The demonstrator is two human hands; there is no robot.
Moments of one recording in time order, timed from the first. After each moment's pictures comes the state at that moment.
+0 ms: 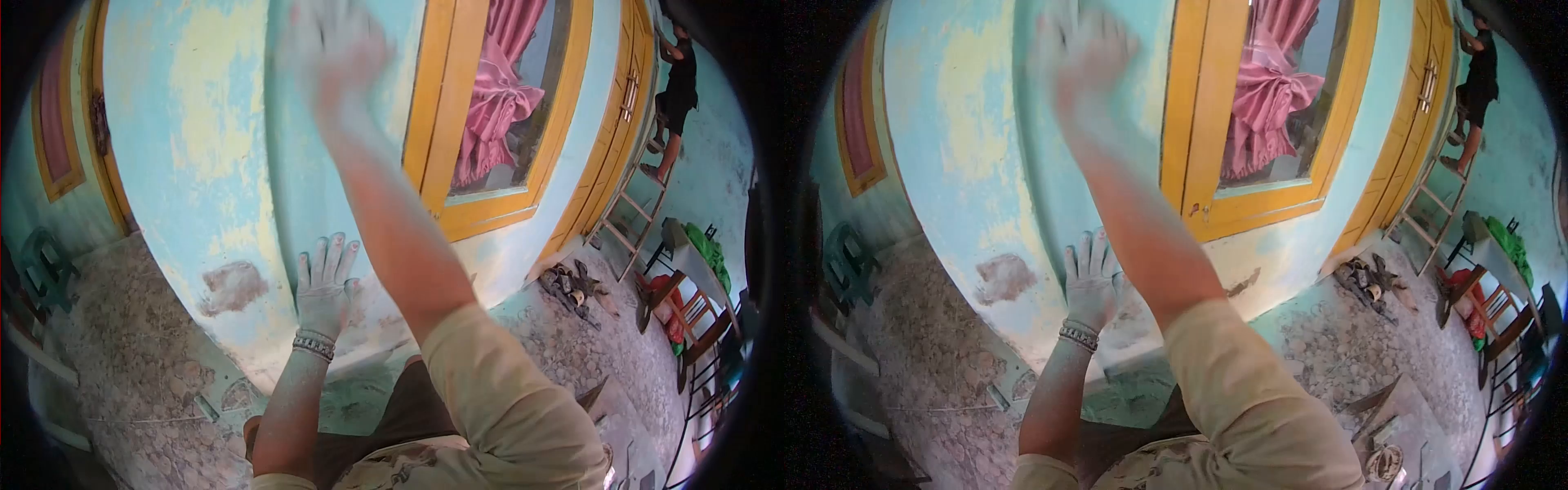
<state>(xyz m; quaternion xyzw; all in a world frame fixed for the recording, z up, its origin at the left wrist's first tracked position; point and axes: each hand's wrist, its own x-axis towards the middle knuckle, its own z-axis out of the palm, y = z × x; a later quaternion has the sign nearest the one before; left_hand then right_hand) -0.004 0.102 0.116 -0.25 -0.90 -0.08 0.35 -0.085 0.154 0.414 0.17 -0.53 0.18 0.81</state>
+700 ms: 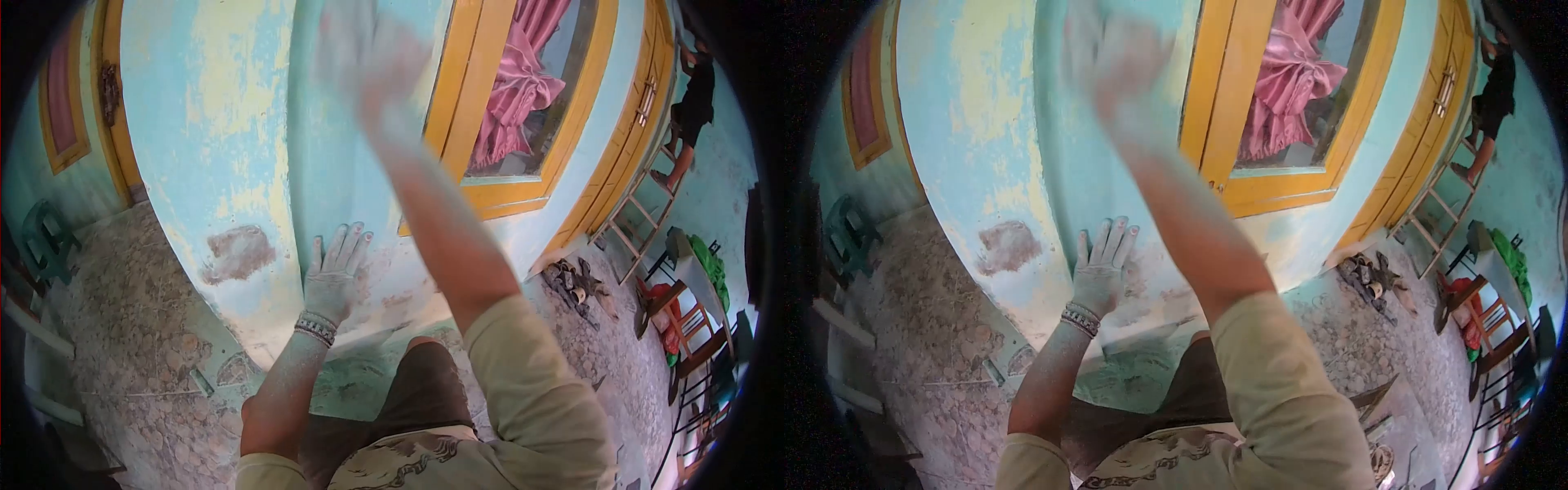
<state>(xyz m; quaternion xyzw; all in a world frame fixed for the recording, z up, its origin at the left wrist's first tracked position) 0.001 0.096 0.091 -0.32 -0.88 -0.09 0.34 -0.065 0.179 0.363 0.11 -0.70 0.10 0.70</state>
